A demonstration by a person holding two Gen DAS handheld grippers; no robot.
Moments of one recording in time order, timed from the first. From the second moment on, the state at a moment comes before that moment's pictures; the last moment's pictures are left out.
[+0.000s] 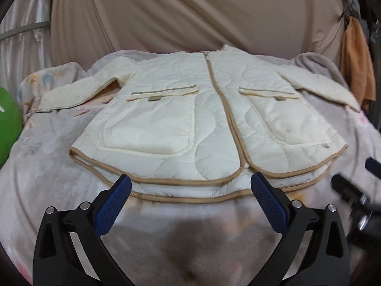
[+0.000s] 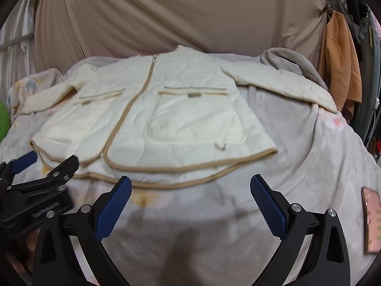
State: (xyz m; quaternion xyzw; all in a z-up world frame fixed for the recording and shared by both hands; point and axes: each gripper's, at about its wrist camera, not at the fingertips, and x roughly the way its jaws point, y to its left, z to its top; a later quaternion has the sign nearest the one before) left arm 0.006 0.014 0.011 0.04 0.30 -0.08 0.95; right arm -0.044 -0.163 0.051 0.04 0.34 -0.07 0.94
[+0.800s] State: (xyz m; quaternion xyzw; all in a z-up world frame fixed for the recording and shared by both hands) left arm 0.176 0.137 0.051 -0.03 0.33 -0.02 0.94; right arm 0.126 -0.624 -0.011 0.52 0.25 -0.27 0.77
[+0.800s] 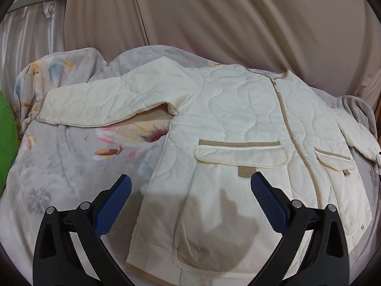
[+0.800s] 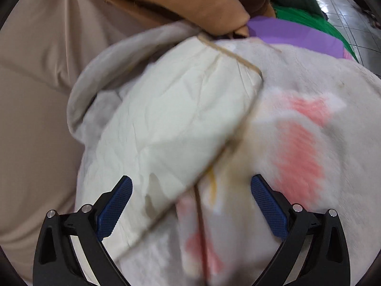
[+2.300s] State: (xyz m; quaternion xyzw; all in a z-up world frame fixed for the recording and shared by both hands) left arm 0.387 0.090 0.036 -0.14 0.44 -0.14 0.88; right arm 0.308 -0.367 0.049 0.29 0.40 0.00 0.87
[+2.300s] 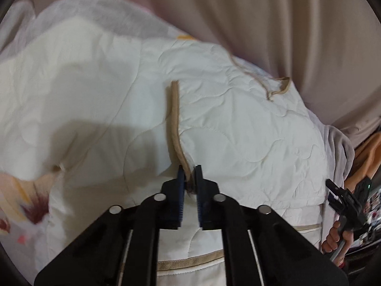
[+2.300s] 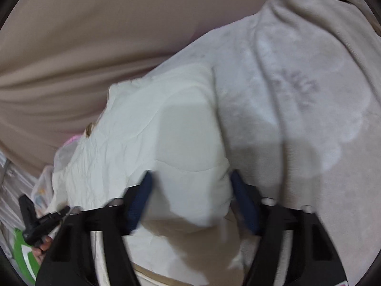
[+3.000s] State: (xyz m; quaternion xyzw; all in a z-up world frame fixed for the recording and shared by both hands) left arm 0.373 0.111 0.043 -0.08 0.40 -0.11 0.91; right arm 0.280 -0.319 0.122 0.08 0.32 -0.02 0.94
